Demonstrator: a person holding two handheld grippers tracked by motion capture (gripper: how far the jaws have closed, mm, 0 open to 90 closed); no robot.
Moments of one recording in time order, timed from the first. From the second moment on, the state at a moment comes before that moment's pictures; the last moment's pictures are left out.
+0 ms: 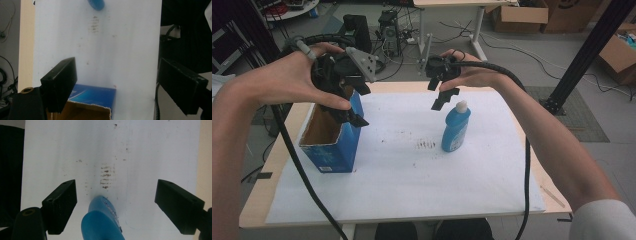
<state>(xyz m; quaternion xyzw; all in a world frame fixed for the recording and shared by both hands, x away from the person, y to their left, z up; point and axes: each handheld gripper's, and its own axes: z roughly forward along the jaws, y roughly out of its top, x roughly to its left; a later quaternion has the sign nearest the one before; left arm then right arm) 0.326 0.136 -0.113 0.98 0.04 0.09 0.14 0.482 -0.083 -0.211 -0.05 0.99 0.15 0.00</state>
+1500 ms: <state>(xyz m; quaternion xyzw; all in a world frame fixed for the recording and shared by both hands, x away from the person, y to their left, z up) 0.342 0.118 -0.138 0.98 0.10 0.09 0.16 0.475 -0.099 -0.192 -0.05 0.99 0.14 0.02</state>
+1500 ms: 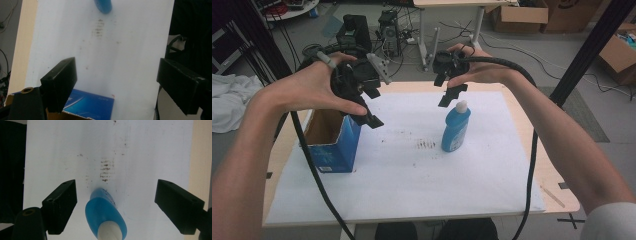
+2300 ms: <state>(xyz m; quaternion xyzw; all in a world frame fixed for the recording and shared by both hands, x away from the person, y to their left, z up) 0.369 0.072 -0.213 0.95 0.21 0.08 0.21 0.467 -0.104 -0.152 -0.06 0.99 0.15 0.03</state>
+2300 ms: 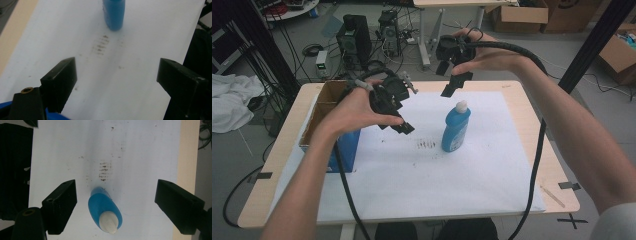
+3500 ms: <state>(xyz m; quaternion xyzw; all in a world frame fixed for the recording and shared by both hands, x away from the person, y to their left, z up) 0.393 -0.018 -0.319 0.85 0.40 0.11 0.32 0.464 -0.111 -0.138 -0.06 0.99 0.16 0.03</state>
